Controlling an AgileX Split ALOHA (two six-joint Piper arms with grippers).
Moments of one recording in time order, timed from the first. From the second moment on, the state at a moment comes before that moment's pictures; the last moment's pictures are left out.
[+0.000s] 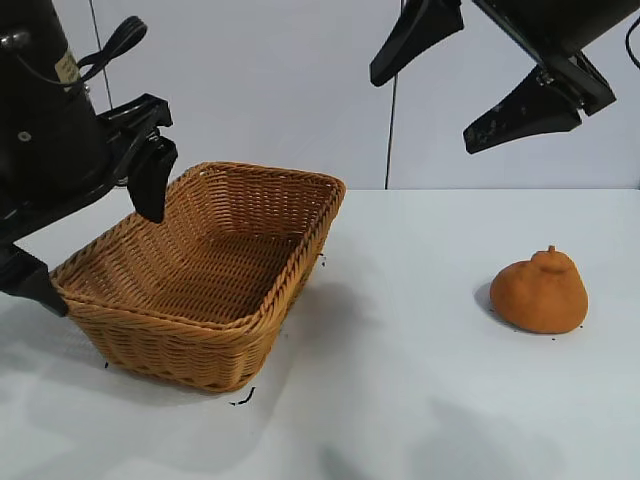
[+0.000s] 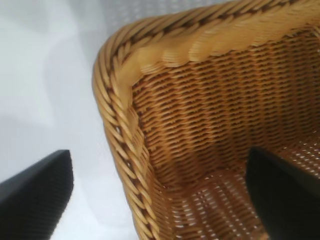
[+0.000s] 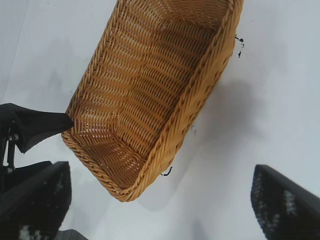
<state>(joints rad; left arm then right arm) -0.64 1.66 -1.05 0.30 0.70 -1.86 0.24 1.54 -1.13 0.75 0.74 -0.30</state>
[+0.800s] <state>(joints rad) -0.56 1.79 -1.05 0.12 0.67 -1.70 0.24 1.54 -1.13 0.75 0.75 -0.30</state>
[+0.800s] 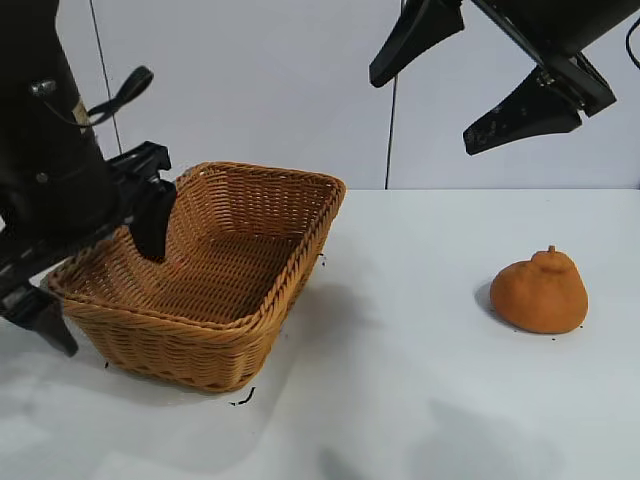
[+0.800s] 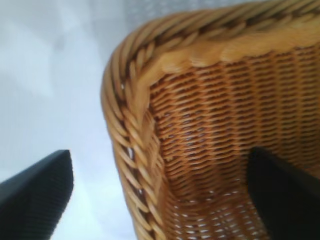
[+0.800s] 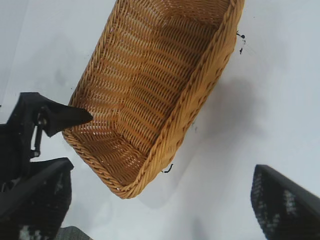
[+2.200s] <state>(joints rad) -0.54 1.92 -1.05 0.07 0.55 -1.67 0.24 1.54 -1.13 0.75 0.75 -0.30</state>
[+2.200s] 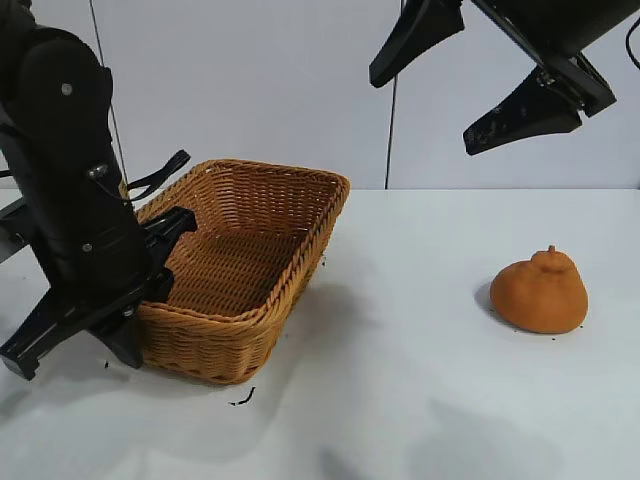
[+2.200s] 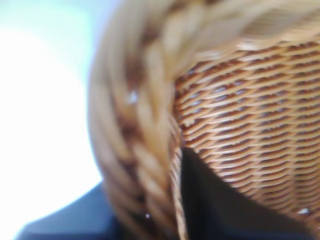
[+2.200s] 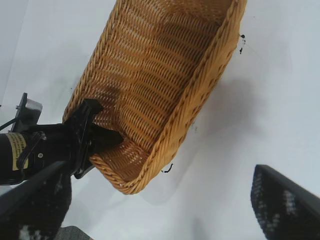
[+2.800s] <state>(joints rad) -0.47 1.86 -1.11 -0.01 0.58 -1.54 0.24 1.54 -1.13 0.75 0.75 -0.30</state>
